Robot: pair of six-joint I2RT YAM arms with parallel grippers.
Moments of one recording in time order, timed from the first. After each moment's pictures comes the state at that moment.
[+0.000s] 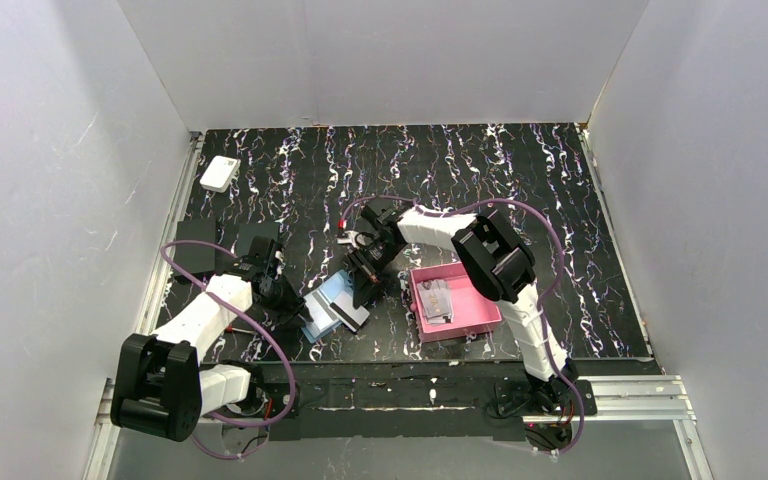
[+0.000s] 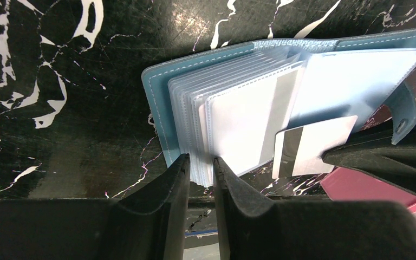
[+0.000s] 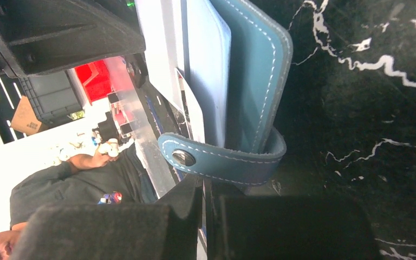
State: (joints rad) left arm -0.22 1.19 0.59 -0.75 0.20 -0.82; right arm 0.80 2.29 1.63 -0.70 -1.01 0.16
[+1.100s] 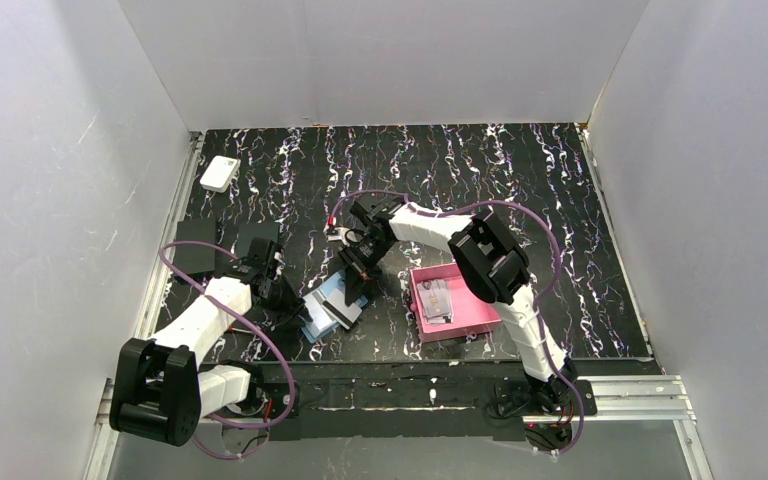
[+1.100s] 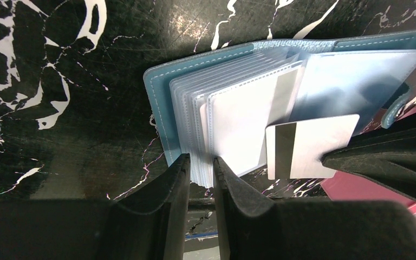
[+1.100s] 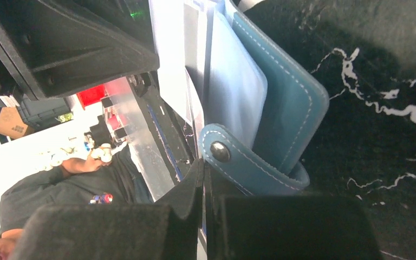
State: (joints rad) left arm -0.22 1.16 0.58 -0.74 0.19 -0.82; right arm 0.83 2.31 1.73 -0.75 -0.97 0.18
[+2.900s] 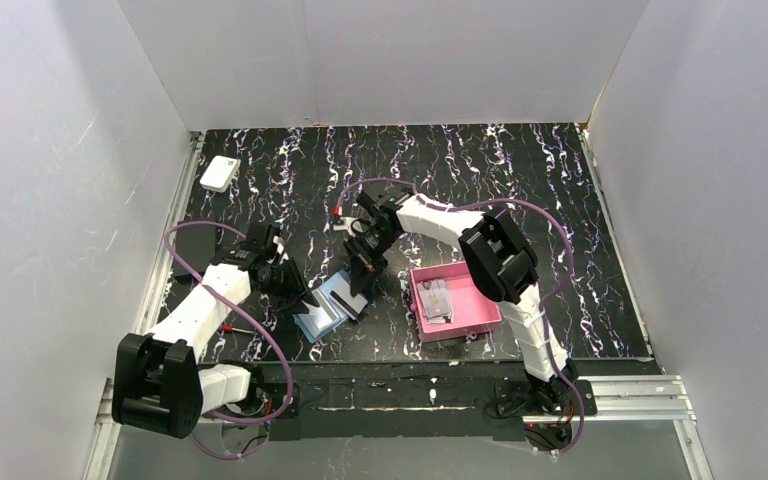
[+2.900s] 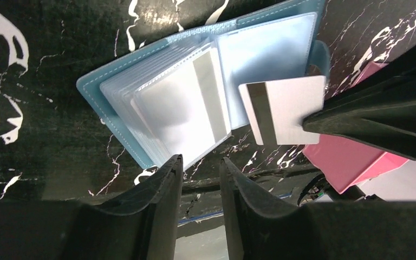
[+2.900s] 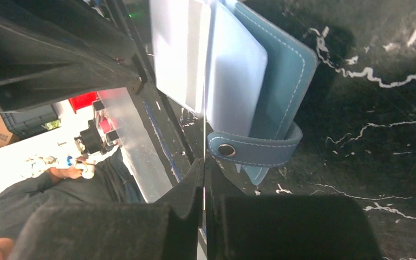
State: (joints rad) left arm -0.22 1.19 0.71 -0.80 0.31 -0.69; right arm 0.80 2.25 1.76 -0.79 -0.93 0.14
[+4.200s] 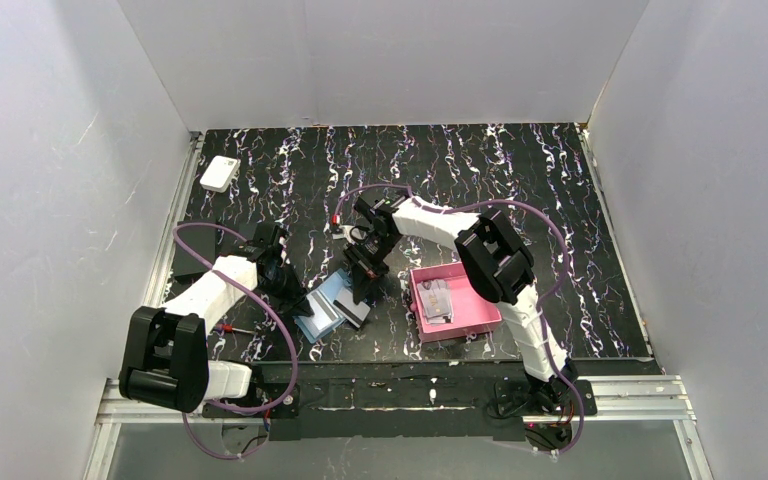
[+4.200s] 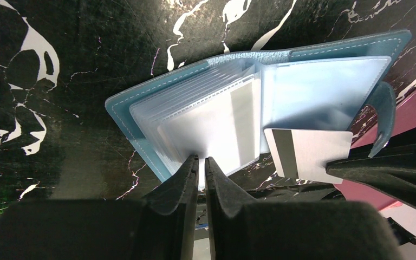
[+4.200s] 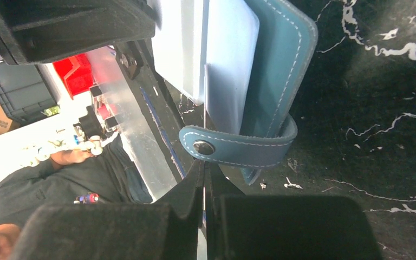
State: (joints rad) left arm -0.22 1.32 0.70 -0.77 0.24 -0.69; right arm 0.82 2.29 1.77 -0.90 -0.93 0.08
